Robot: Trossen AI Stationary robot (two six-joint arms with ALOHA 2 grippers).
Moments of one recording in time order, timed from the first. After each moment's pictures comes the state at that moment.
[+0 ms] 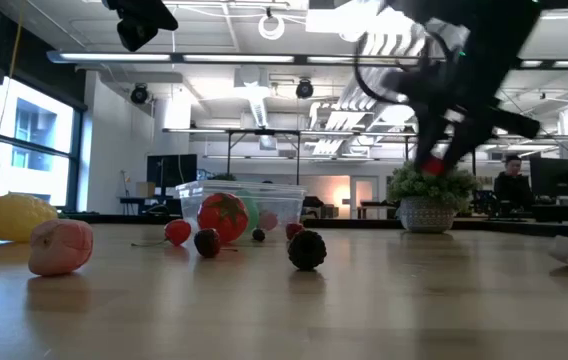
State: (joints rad) left arm 0.42 0.93 1.05 -0.76 0.22 -0.14; right arm 0.18 1.44 0.92 -0.74 0.52 1.48
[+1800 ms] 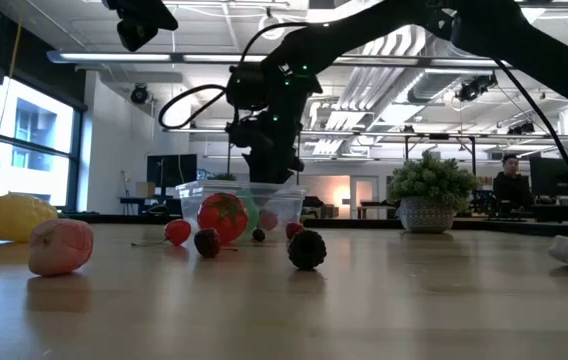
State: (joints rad) left arm 0.42 0.92 1.05 -0.76 0.22 -0.14; right arm -0.31 2.38 2.11 -0.97 -0.07 0.04
